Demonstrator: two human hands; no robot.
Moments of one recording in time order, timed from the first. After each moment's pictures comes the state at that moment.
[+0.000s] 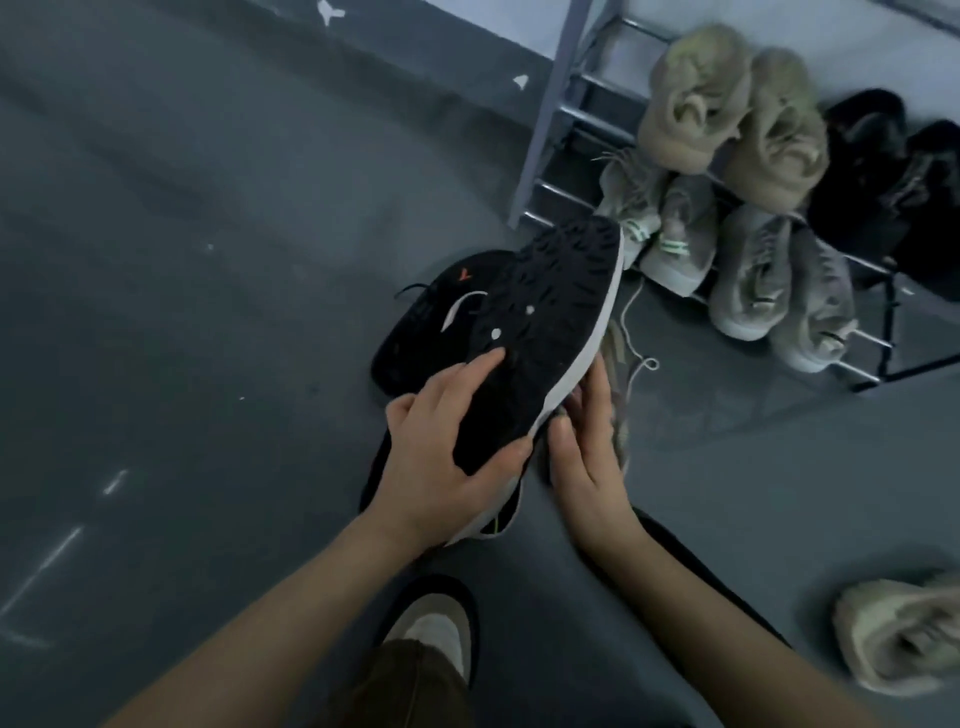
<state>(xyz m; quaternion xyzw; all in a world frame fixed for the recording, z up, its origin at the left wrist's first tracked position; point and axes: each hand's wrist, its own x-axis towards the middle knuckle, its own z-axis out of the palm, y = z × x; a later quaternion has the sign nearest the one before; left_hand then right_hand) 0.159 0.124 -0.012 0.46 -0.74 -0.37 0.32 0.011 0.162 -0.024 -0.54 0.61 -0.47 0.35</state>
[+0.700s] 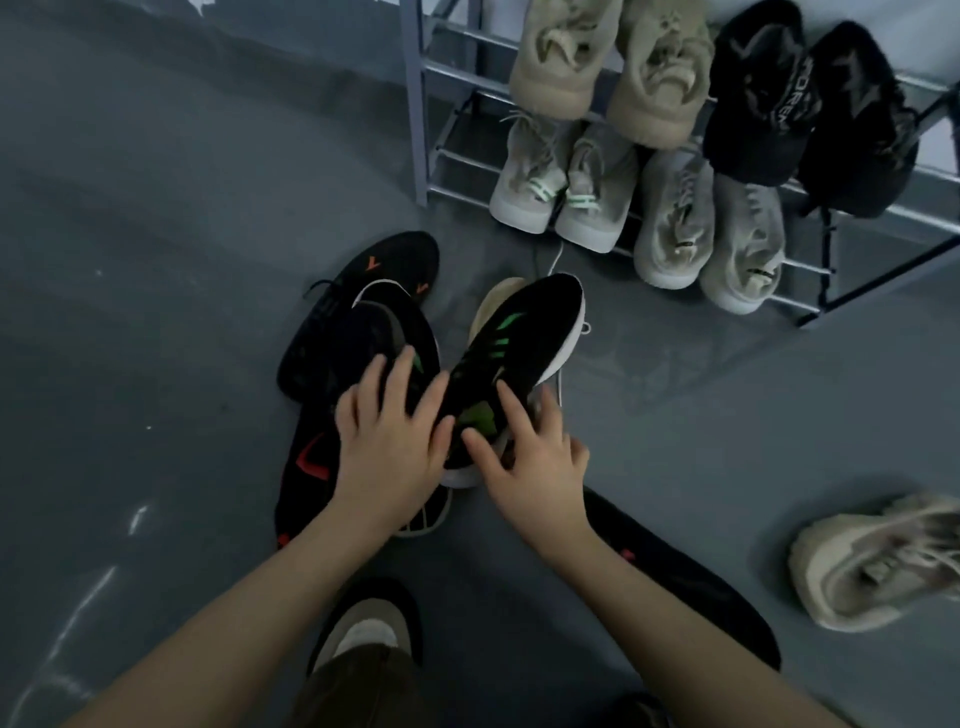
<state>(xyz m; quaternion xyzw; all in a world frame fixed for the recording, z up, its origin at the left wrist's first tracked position) 0.106 0.121 -0.077 0.50 -0.86 -0.04 0.10 -0.031 0.193 -0.079 -0.50 0.82 -0.19 0.22</state>
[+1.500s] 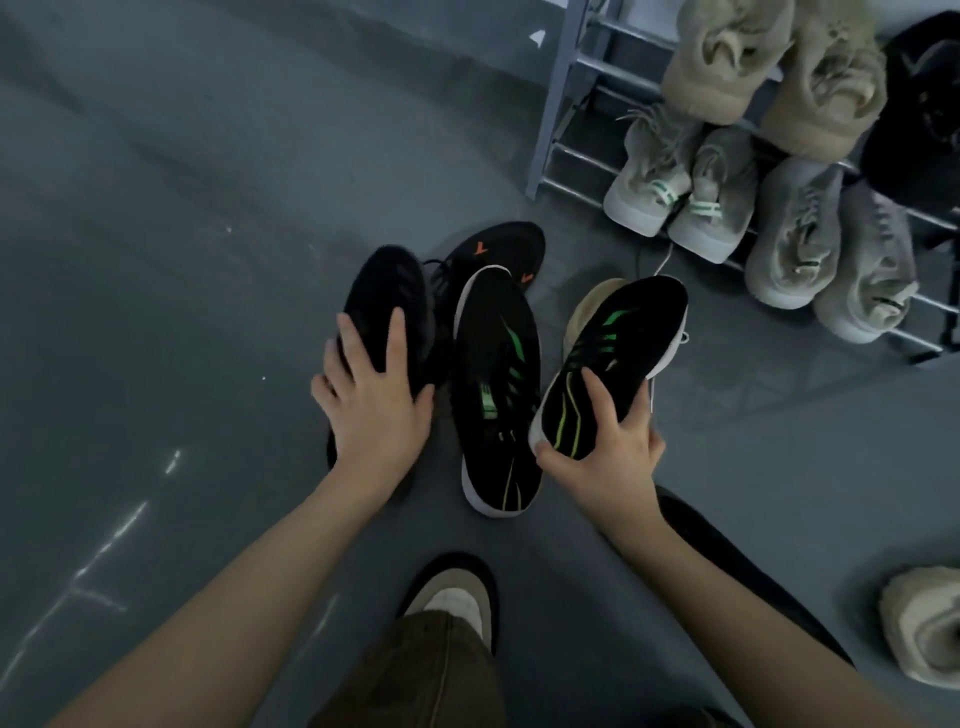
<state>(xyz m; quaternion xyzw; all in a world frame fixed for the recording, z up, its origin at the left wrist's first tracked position) 0.189 0.088 -0.074 0.68 -0.73 -0.08 0.05 -0.007 0.178 -0.077 -0.51 0.81 -0.21 0.22</state>
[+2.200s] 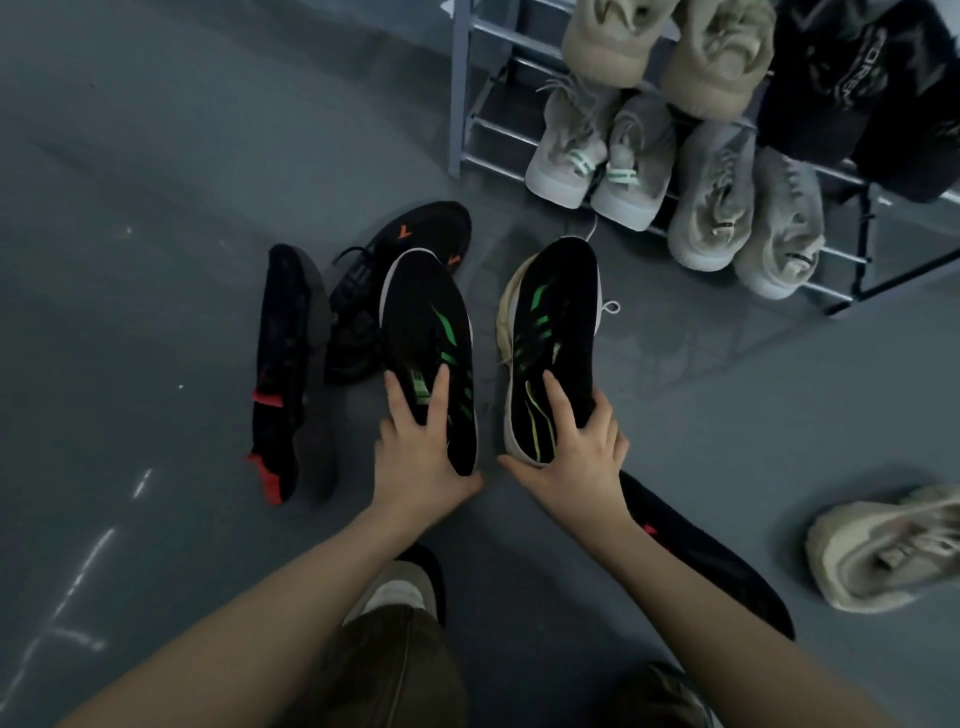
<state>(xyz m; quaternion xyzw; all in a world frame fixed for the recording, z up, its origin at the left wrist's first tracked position) 0.121 0.150 -0.104 0.58 -0.76 -0.30 0.01 -0.036 0.211 -0.095 -0.52 0.82 -0.16 0.19</state>
